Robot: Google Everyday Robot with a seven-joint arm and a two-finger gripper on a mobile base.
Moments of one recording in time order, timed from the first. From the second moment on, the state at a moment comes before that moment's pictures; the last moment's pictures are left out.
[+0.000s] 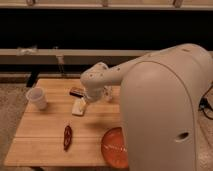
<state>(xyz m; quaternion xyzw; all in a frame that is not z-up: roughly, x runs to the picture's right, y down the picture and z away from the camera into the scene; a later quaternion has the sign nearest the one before) -0.081 0.090 0.802 -0.29 0.07 0.50 0.81</state>
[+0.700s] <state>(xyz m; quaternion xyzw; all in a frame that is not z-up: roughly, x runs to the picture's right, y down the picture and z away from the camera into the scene) -0.138 0.082 0.831 -0.26 0.09 0.49 0.83</state>
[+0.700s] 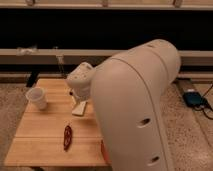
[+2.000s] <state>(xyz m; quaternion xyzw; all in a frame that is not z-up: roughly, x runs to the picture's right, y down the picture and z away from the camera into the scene) -0.160 0.111 0.905 -0.33 0.18 0.54 0.76</state>
